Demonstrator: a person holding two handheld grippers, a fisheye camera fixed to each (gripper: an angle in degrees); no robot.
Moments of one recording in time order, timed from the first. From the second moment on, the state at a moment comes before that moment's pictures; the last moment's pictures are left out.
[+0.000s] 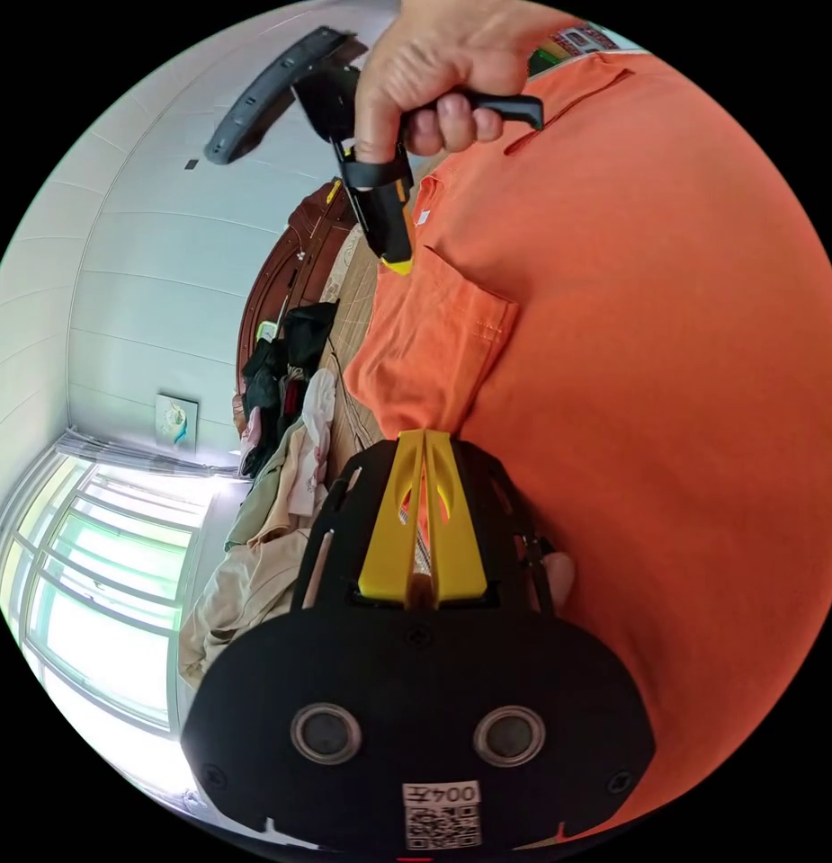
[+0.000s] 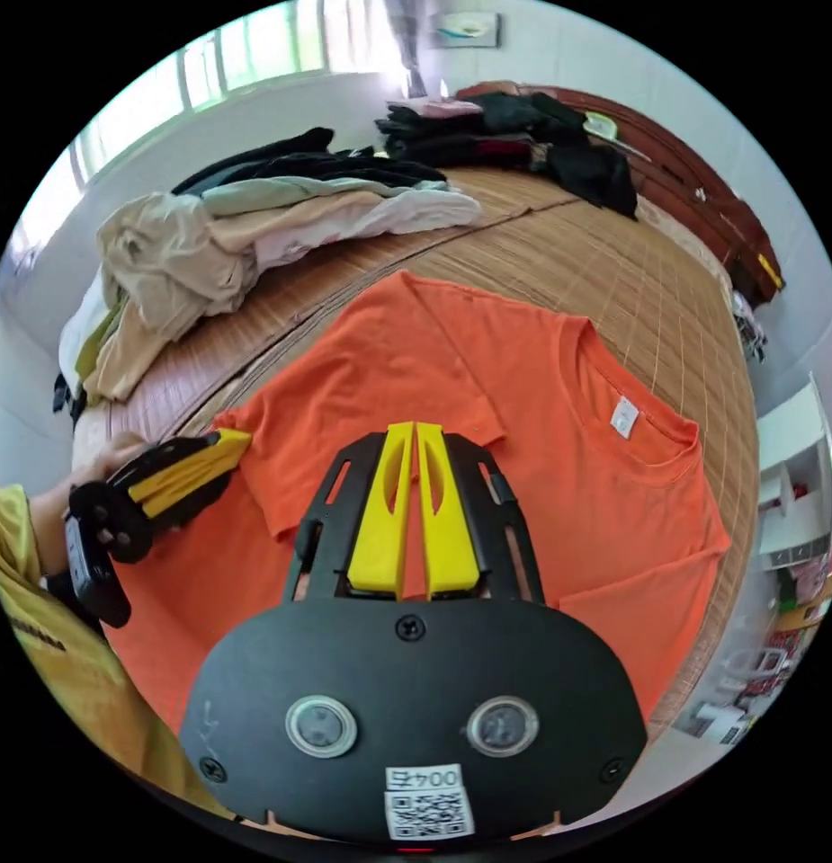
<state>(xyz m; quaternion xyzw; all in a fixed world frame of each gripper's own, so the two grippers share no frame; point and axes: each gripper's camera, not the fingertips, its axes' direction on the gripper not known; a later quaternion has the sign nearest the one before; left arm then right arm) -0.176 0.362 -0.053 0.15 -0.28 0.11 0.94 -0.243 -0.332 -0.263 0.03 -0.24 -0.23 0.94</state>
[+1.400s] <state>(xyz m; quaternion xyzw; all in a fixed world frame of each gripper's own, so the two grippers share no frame) -0.079 0.352 -0.201 0.05 -0.19 0.06 0.98 -0.259 0.114 -0.458 0.02 -0.05 -0.08 0.99</state>
